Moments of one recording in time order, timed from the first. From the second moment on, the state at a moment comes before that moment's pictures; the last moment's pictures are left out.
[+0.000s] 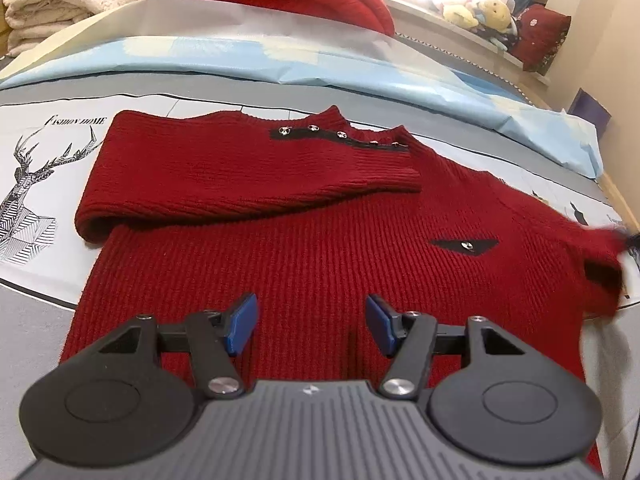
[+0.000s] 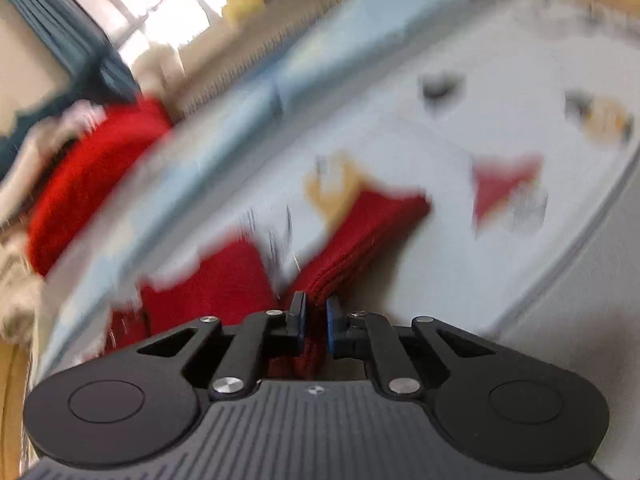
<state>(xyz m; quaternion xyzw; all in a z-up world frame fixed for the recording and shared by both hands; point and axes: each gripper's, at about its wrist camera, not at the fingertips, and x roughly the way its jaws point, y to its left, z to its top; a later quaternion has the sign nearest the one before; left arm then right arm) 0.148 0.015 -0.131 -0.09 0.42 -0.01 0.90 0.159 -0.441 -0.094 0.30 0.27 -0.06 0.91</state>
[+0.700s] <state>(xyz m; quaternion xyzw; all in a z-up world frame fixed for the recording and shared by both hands) 0.152 0.006 -0.130 -0.03 0.40 0.00 0.92 0.123 -0.534 -0.102 0.34 0.26 -0.34 0.84</state>
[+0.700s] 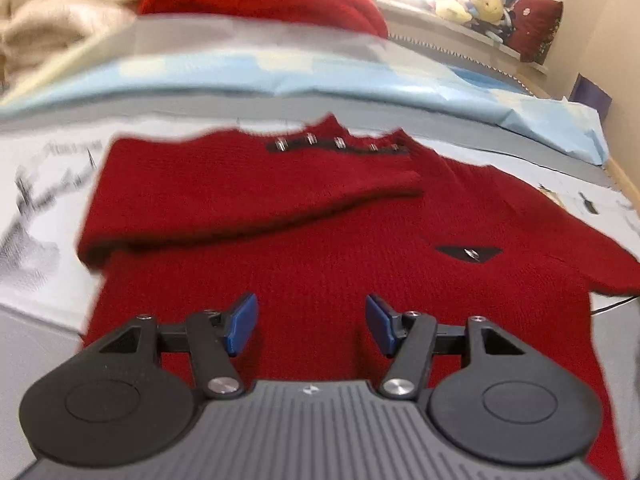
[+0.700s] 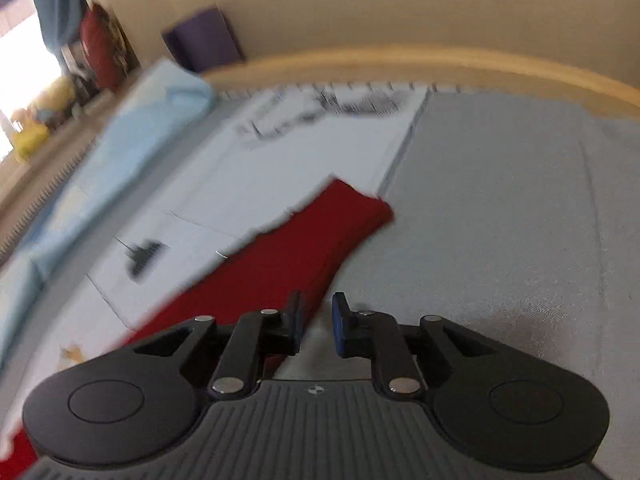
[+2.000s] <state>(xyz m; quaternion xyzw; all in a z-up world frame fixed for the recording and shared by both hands) 0.149 0.181 -0.144 -0.25 0.48 0.06 0.84 0.162 -0.350 -0.121 0.24 0.47 -0.04 0.85</state>
